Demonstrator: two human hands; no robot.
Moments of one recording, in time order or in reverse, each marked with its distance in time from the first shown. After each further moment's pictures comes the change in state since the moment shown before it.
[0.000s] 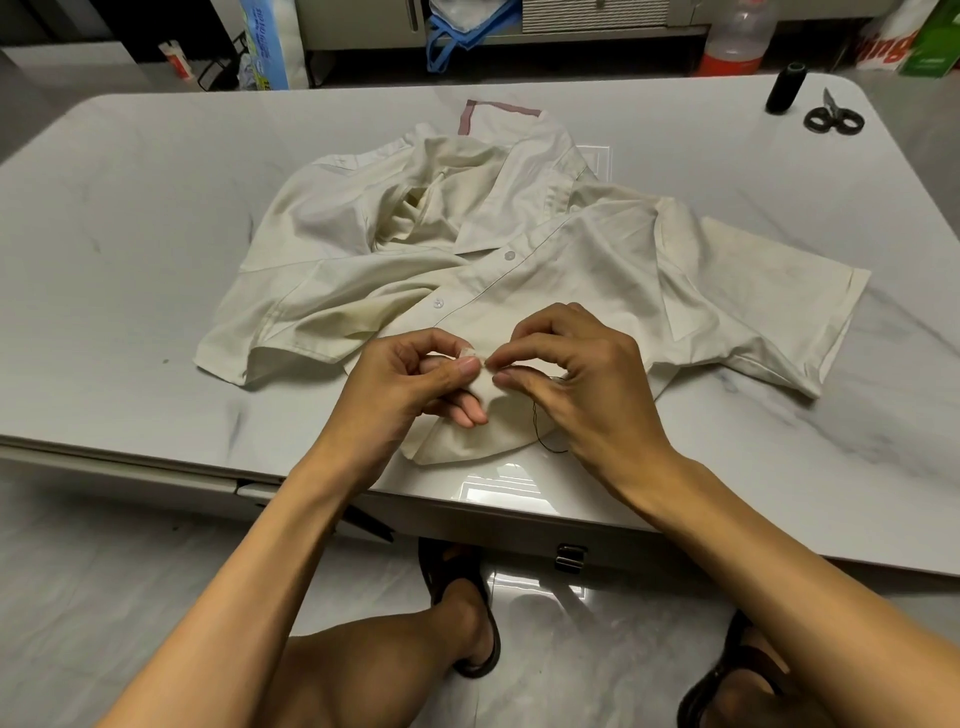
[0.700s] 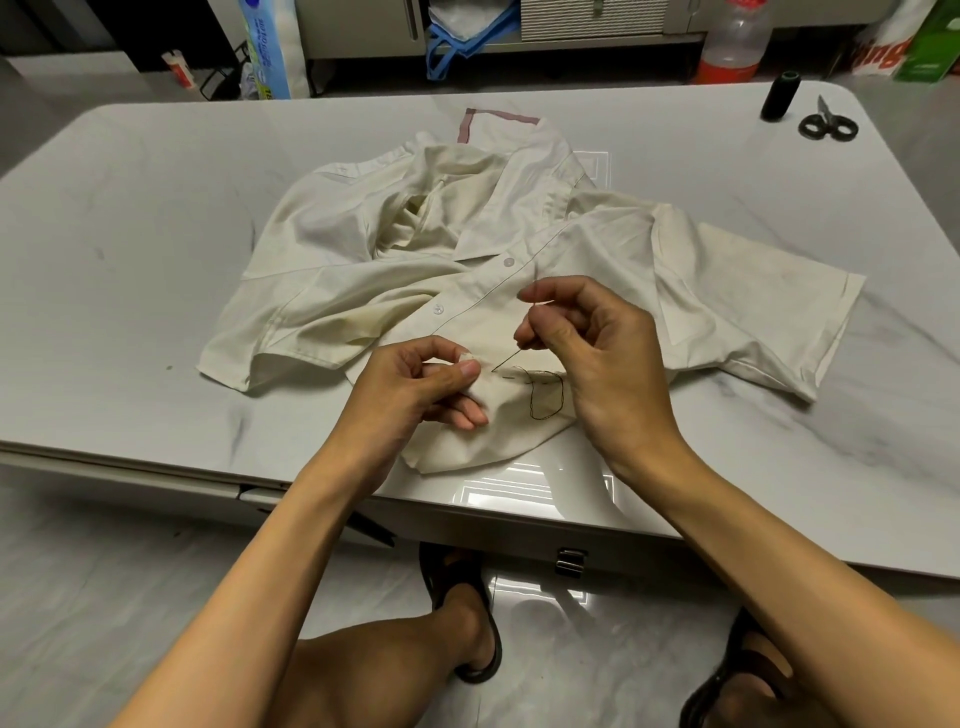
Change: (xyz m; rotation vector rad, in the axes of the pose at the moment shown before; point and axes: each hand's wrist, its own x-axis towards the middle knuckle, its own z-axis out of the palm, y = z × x) left_hand 0.004 -0.001 0.003 0.001 0.042 -0.069; right_hand 0.014 -0.021 -0.011 0.559 0.120 0.410
